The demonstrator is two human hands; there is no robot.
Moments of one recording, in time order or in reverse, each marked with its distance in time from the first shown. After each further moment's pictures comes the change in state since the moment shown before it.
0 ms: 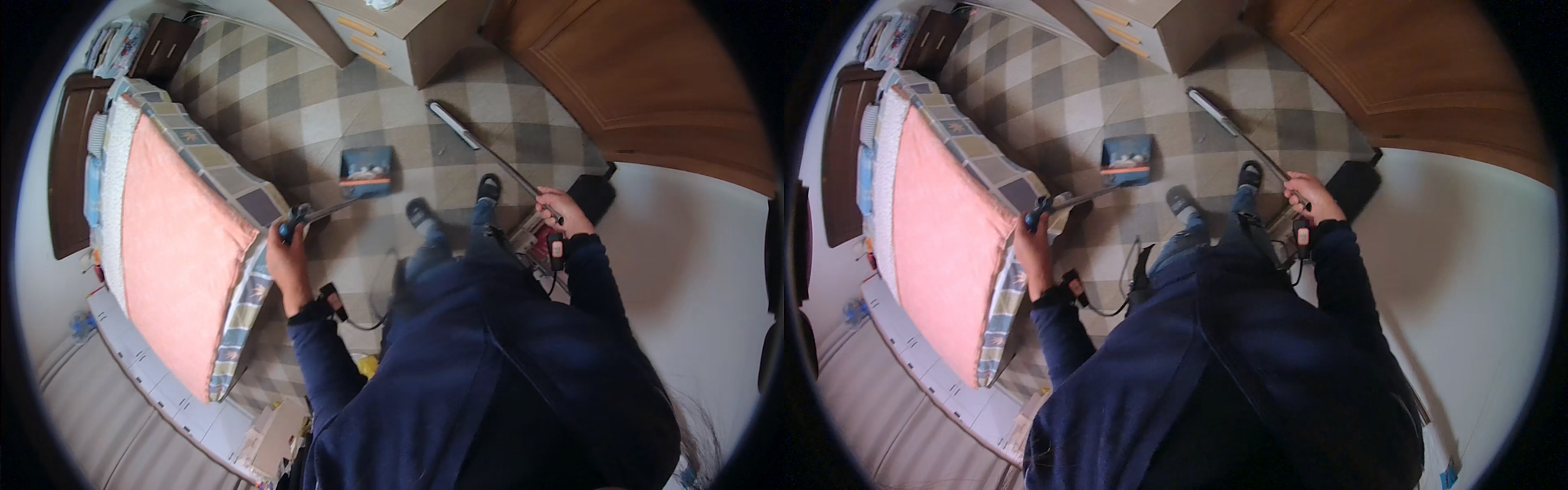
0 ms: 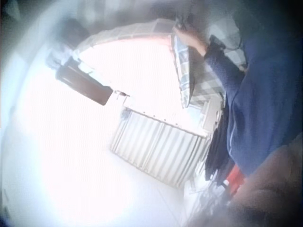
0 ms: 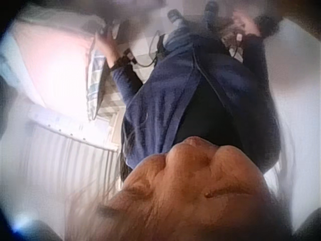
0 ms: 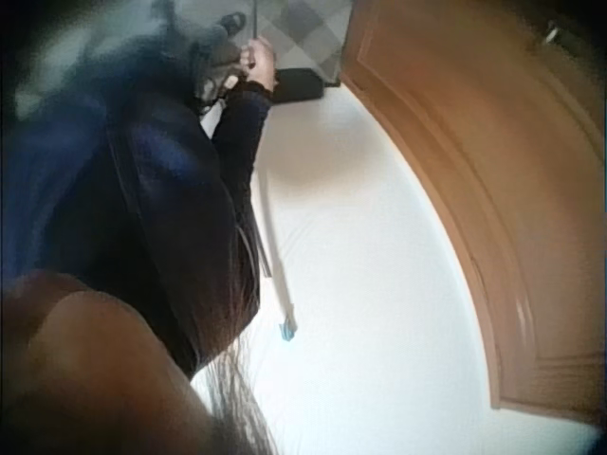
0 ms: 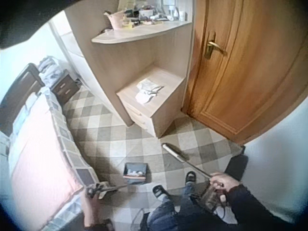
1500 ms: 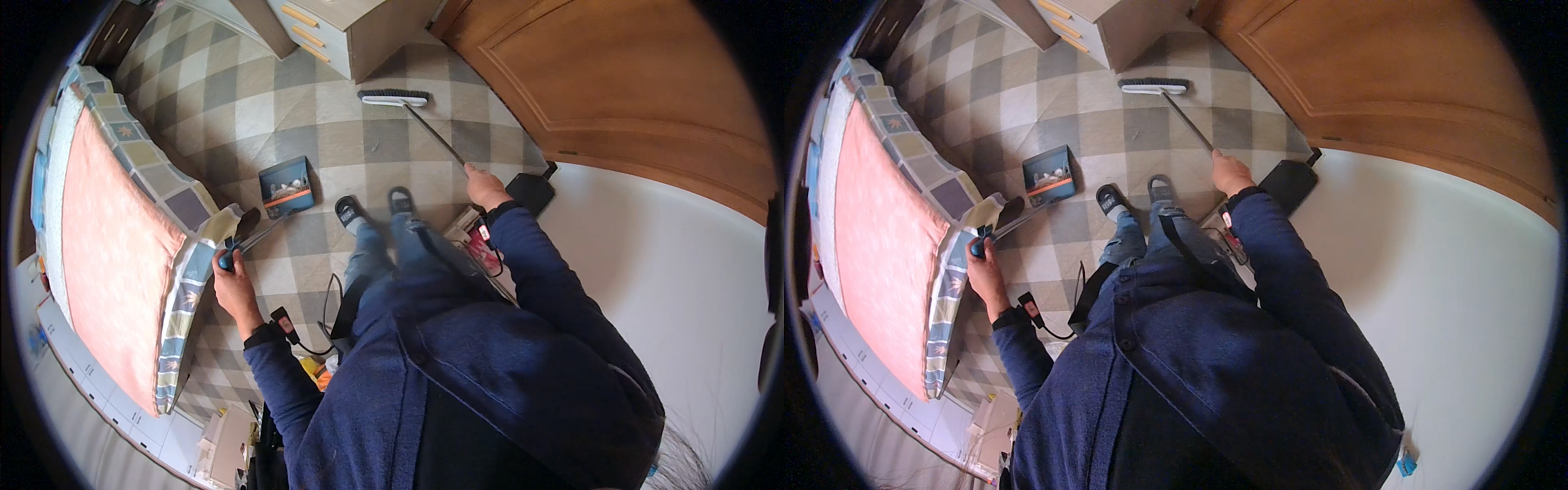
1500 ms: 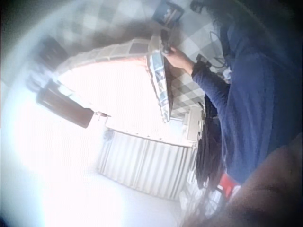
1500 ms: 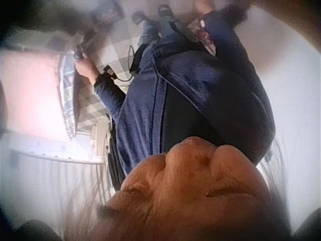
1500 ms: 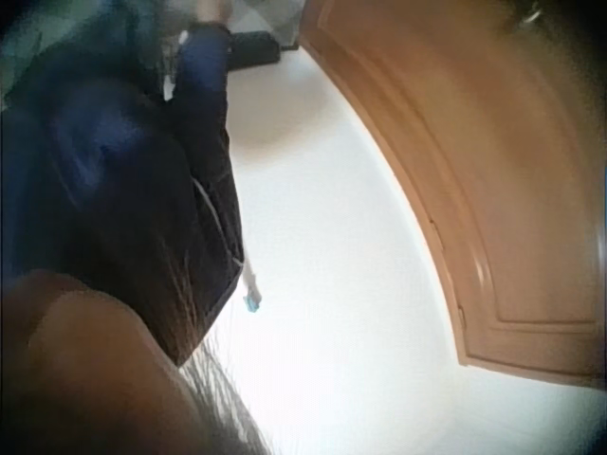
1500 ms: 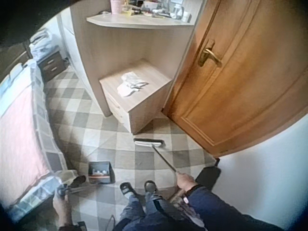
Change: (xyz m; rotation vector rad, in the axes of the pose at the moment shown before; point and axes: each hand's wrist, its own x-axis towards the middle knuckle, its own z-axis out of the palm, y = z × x) left_hand -0.048 -0.003 0.031 0.182 -0.029 -0.261; right_hand 0.062 -0.028 0.015 -1.556 0.278 -0.242
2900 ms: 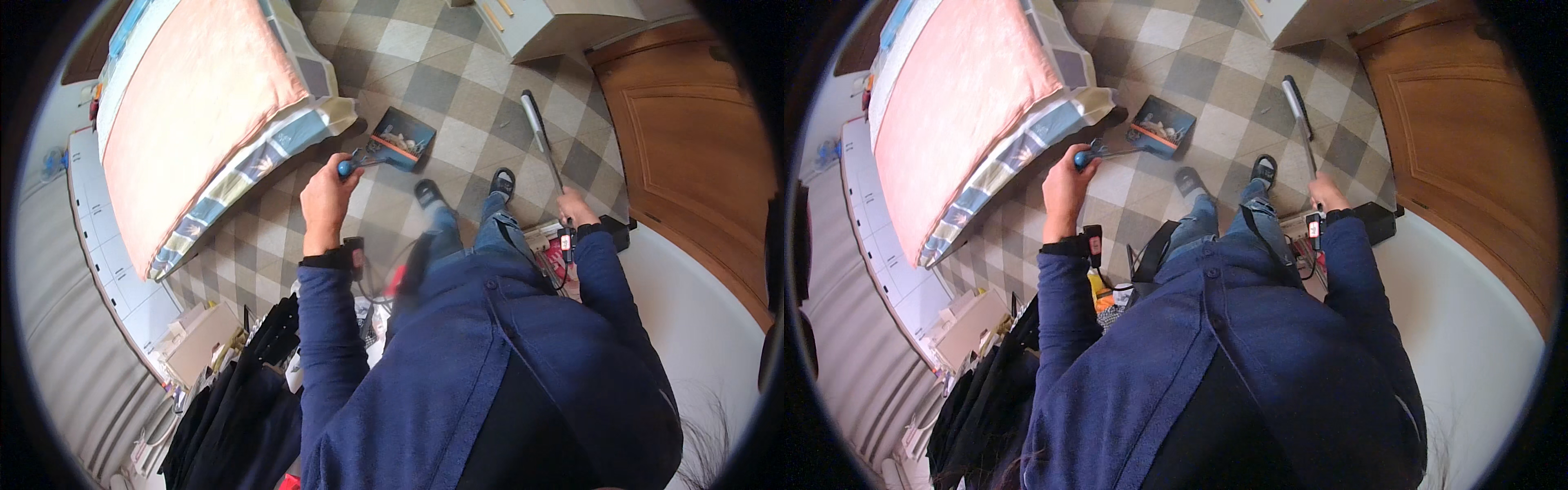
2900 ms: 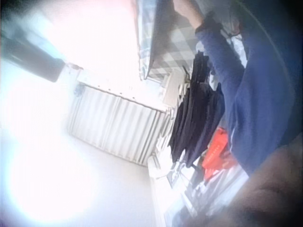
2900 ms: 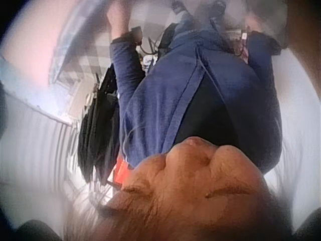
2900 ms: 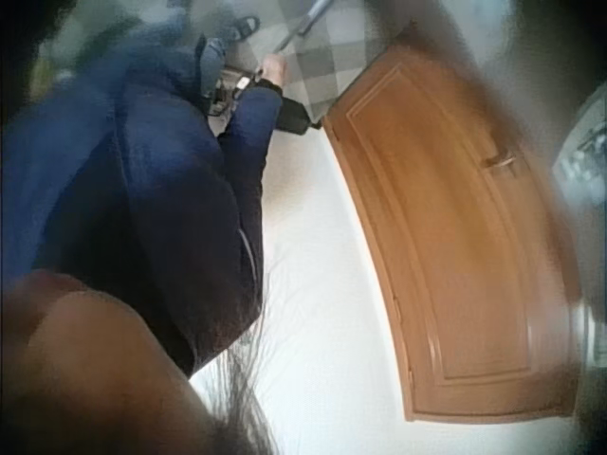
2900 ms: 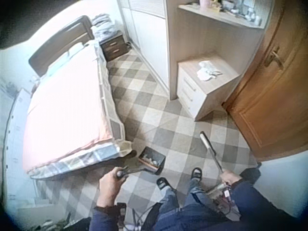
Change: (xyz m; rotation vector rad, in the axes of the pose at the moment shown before) left_hand -0.025 -0.131 -0.056 -0.031 -0.155 0.136; right_hand -0.039 -0.092 0.099 0.643 -0.231 0.156
